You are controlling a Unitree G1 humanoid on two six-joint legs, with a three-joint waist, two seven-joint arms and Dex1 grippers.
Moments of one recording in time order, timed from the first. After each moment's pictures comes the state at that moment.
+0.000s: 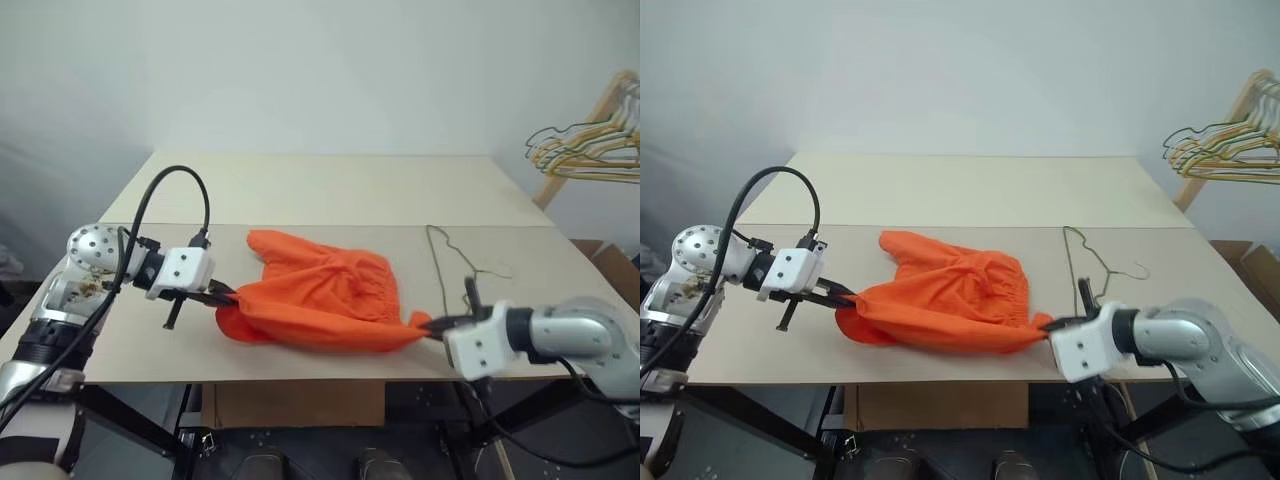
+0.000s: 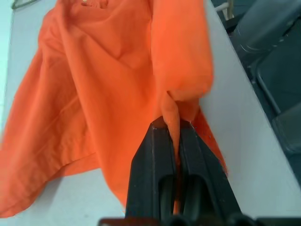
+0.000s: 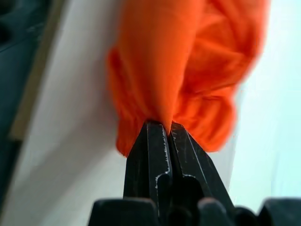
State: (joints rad) left arm -0.68 0.83 -0.17 0.36 -0.17 -0.21 -1.56; right arm -0.27 -1.01 0.15 -0.30 -0.02 -0.16 0.95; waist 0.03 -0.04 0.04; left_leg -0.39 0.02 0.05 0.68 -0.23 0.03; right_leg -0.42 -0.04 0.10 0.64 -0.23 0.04
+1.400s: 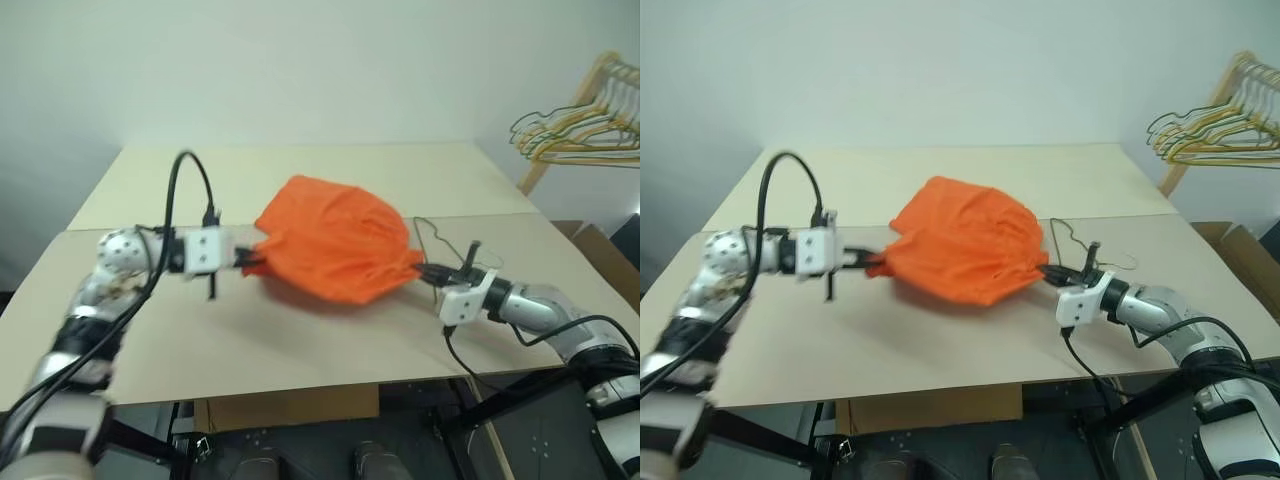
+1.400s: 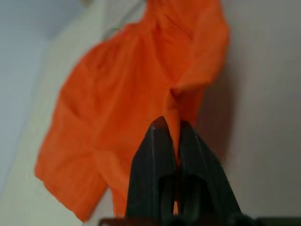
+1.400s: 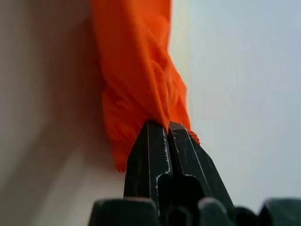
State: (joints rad) left arm -0.53 0.92 -0.18 0.20 -0.20 -0.32 -1.35; right arm -0.52 -0.88 0.35 0.61 -0.42 -1.02 0.34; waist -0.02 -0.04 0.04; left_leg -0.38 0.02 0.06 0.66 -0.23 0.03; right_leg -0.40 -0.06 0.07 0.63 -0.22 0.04
